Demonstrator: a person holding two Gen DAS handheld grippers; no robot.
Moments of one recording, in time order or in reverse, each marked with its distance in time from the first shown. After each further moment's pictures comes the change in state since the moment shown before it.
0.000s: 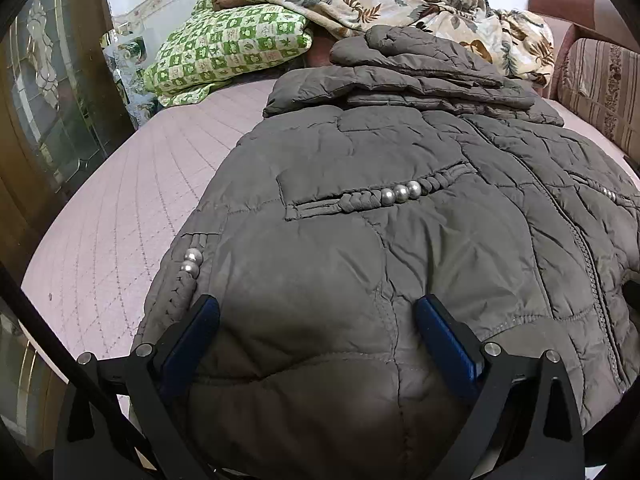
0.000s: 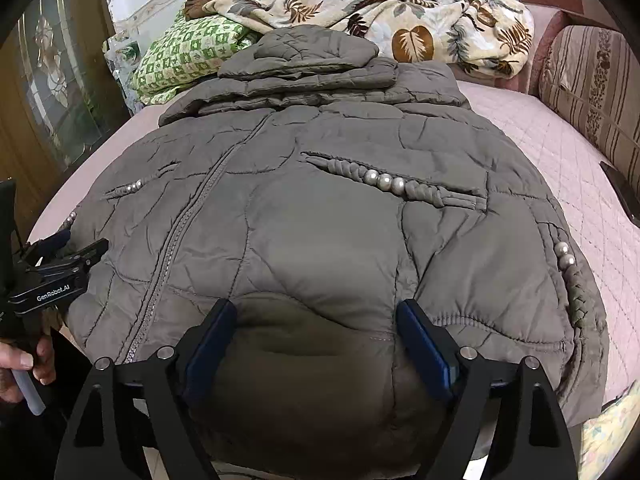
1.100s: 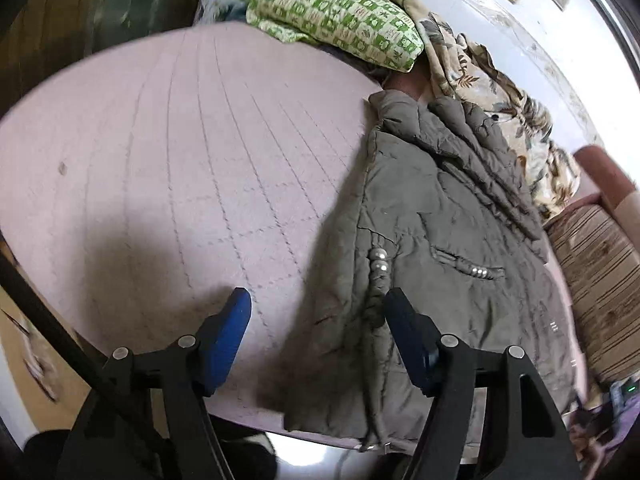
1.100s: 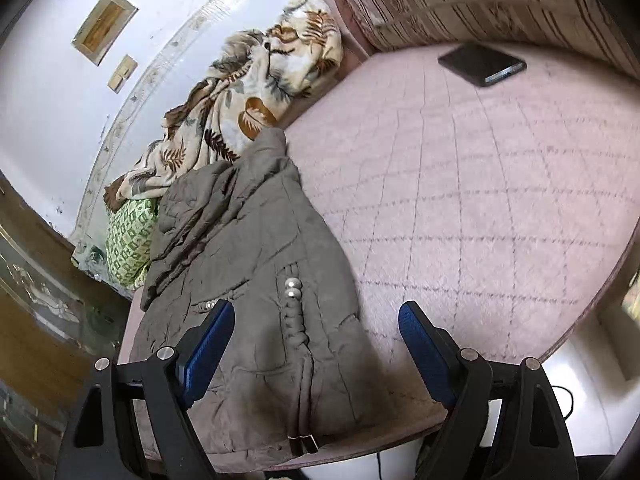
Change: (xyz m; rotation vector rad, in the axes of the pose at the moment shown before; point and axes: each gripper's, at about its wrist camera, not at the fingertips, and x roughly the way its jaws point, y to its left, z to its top) left arm -0.014 0.155 -0.017 -0.544 0.077 -0.260; right arm -0.079 -0.184 -0.041 0.682 -0.223 0.119
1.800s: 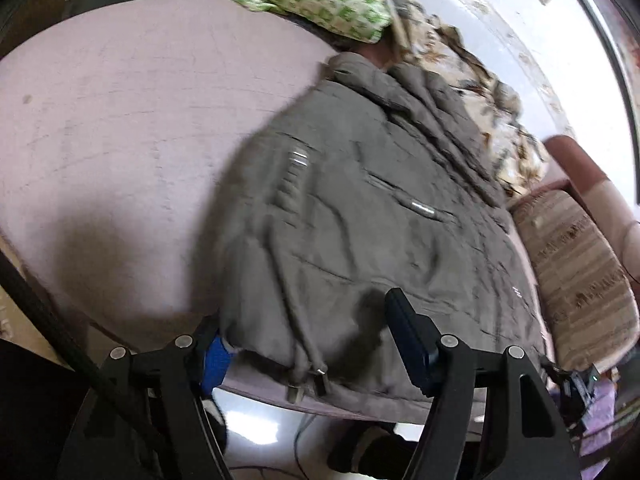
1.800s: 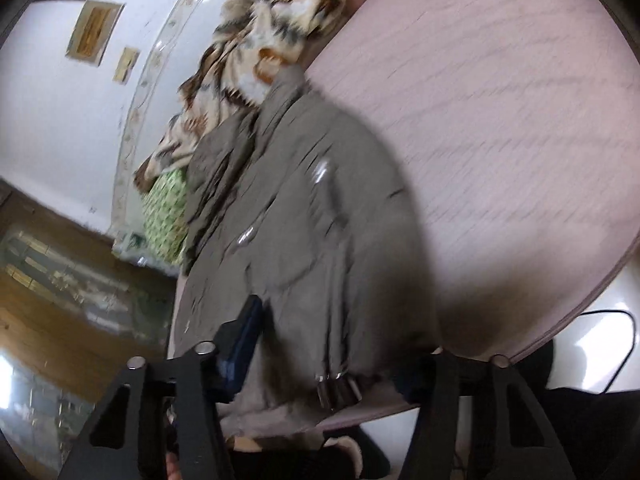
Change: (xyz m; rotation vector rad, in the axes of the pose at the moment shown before) left arm 0.004 -0.040 -0.057 0.003 0.071 -0.150; right arm 0.031 0.003 -0.050 0.114 0.179 0.205
